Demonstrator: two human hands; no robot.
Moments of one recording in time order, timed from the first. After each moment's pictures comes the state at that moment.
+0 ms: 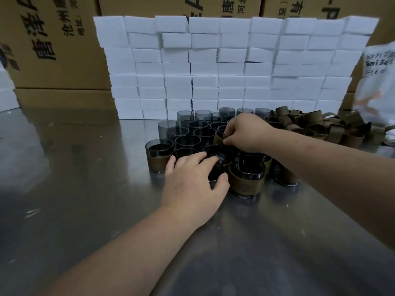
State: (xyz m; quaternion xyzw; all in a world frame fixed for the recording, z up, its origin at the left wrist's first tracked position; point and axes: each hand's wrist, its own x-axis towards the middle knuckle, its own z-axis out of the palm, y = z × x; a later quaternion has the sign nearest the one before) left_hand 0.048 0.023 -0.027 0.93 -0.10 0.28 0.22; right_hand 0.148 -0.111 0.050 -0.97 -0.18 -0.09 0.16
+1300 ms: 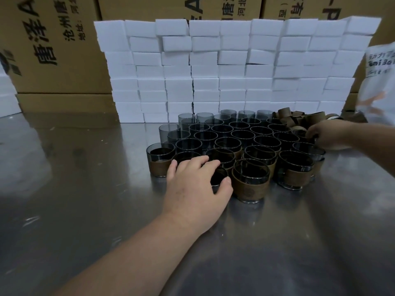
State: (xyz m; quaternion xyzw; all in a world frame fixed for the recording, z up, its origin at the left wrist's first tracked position) left_hand 0.050 0.022 -0.028 0.92 -0.10 0.30 0.23; right_hand 0.216 -0.290 0.040 -1.00 0.00 -0.01 -0.09
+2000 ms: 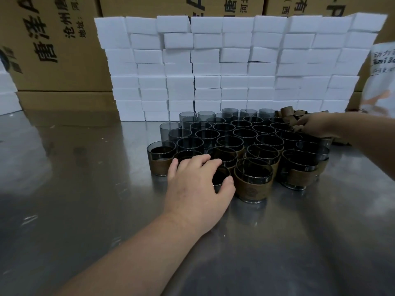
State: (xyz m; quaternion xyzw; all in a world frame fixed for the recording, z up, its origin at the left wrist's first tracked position) left_hand 0.051 0.022 -0.028 0.92 -0.09 0.30 0.23; right_hand 0.238 -0.261 0.046 -1.00 0.05 -0.03 0.04
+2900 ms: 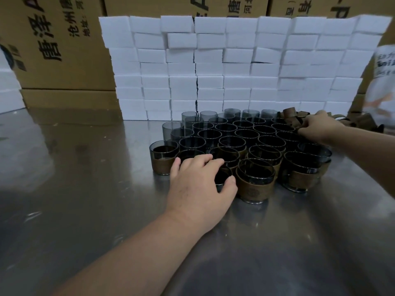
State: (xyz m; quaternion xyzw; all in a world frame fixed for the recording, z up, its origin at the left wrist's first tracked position) left_hand 0.052 0.022 -0.030 0.91 -0.10 0.31 0.24; right_hand 0.245 -0.266 0.032 -0.99 0.05 -0.12 0.07
